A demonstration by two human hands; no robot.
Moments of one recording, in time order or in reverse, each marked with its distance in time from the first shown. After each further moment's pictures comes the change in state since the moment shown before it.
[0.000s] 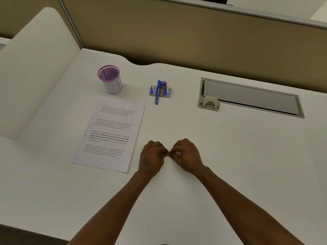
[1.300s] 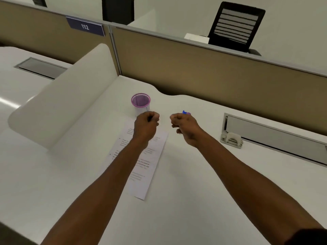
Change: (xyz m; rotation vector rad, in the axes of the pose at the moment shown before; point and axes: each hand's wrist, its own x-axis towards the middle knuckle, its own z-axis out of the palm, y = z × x) left_hand 0.132 -0.017 -0.164 -0.669 0.384 -0.441; right_hand 0.190 -0.130 -0.075 0.872 -0.119 0.396
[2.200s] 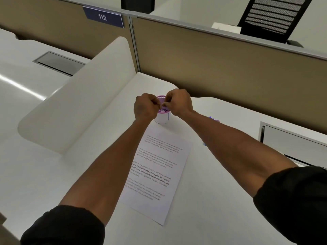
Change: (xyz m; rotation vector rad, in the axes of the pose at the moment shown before) left_hand 0.163 -0.028 -0.044 0.552 0.181 0.137; right_hand 0.166 -0.041 0.098 -0.962 0.148 -0.482
